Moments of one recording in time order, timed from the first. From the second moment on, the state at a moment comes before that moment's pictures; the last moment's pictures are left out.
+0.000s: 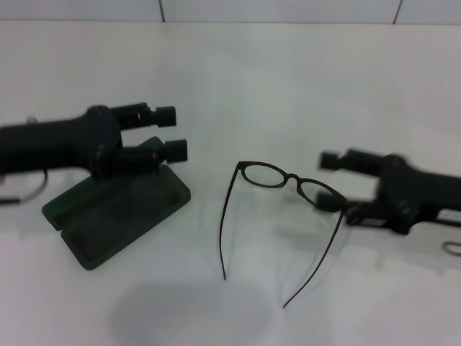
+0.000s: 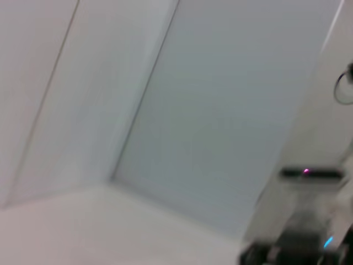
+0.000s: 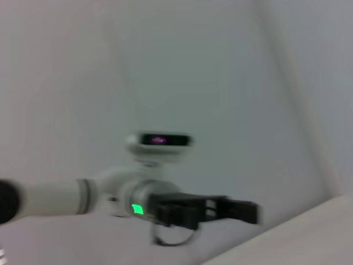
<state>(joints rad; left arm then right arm) -0.36 -1.96 0.95 0.81 1.58 1.78 -1.61 0.44 2.01 -1.33 -0.56 -1.28 -1.63 1.33</state>
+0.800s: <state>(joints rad) -0.33 -2.09 1.37 1.91 2.67 1.73 -2.55 0.31 2.00 -1.05 -0.46 -1.27 -1.70 1.21</state>
